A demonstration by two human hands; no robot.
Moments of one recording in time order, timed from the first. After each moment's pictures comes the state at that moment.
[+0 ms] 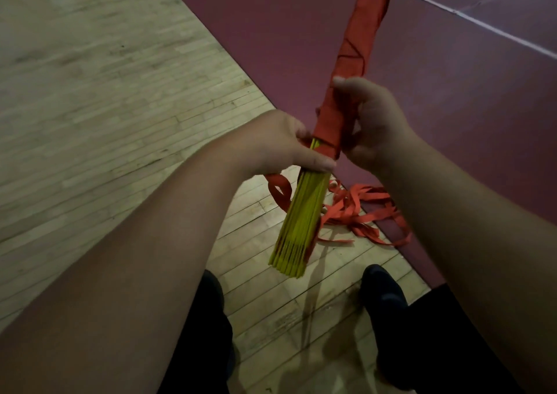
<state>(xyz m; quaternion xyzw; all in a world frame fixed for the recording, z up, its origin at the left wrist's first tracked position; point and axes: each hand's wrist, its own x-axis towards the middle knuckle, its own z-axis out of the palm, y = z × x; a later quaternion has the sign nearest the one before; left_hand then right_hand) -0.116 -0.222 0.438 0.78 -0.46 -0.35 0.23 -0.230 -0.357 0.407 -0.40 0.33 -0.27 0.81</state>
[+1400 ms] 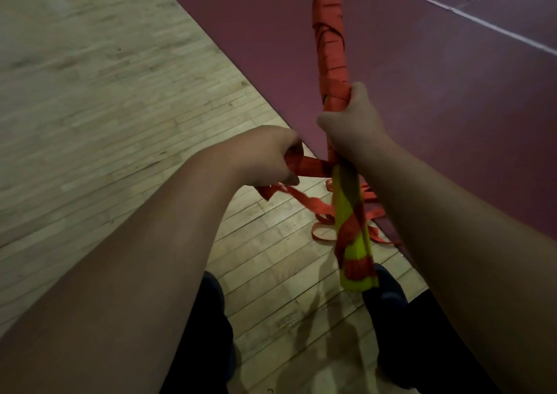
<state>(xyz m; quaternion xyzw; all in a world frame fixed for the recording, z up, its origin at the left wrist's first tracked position) -0.109 -0.224 0.423 0.80 -0.54 -0.25 0.07 -0.227 -0.357 0.397 -0.73 0.46 -0.23 0.45</state>
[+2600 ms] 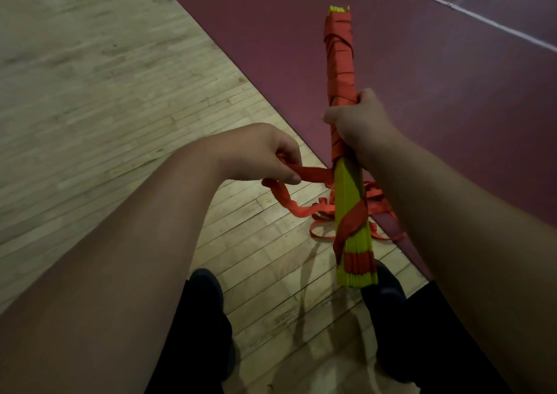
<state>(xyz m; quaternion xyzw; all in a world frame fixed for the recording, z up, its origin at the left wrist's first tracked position) -0.096 -0.213 0.421 0.75 -0.54 -0.35 0.13 -0.230 -0.366 0.388 -0.63 0.52 -0.22 0.53</state>
